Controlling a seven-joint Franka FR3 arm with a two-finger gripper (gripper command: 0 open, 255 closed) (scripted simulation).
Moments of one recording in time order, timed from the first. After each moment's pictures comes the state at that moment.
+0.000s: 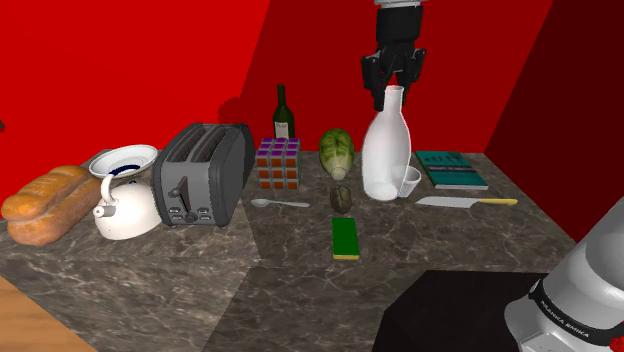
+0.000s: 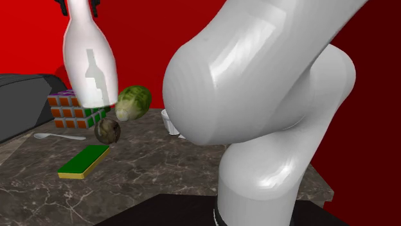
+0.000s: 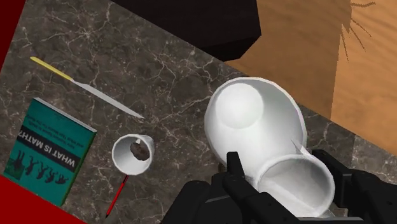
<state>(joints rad) -0.11 -0.32 0.35 -1.90 0.11 1.52 0.37</state>
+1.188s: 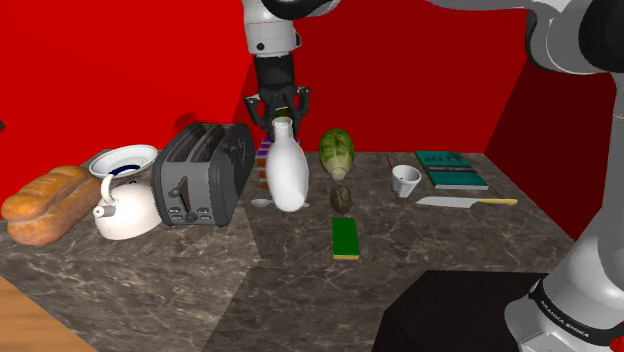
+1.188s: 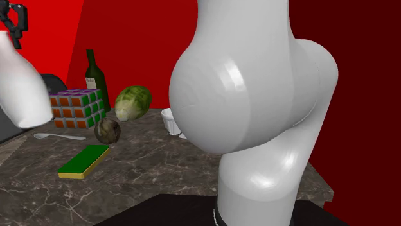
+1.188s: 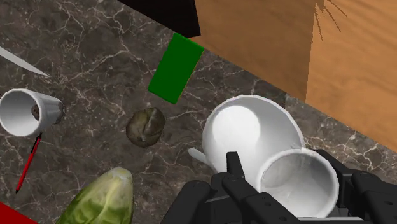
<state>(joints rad) 0.10 0.39 0.53 -1.29 -0.16 1.57 0.75</state>
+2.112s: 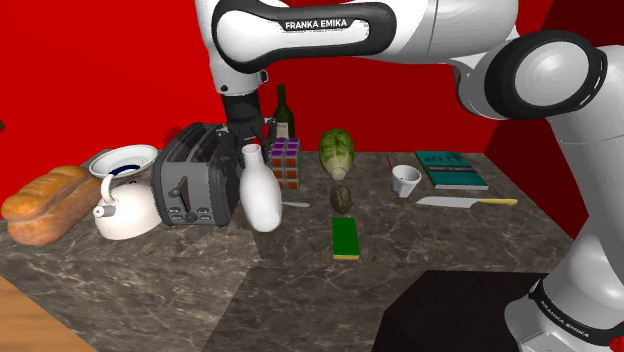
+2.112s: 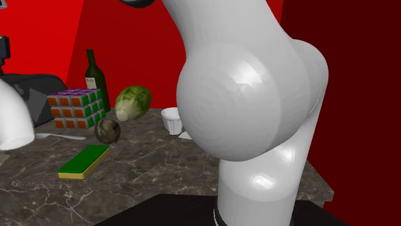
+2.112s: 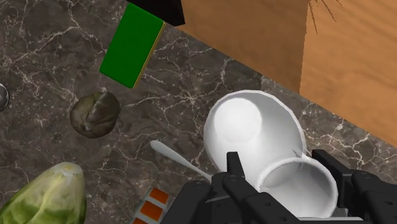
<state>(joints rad) 0.26 0.71 0.50 -0.98 -0.28 1.56 0.81</state>
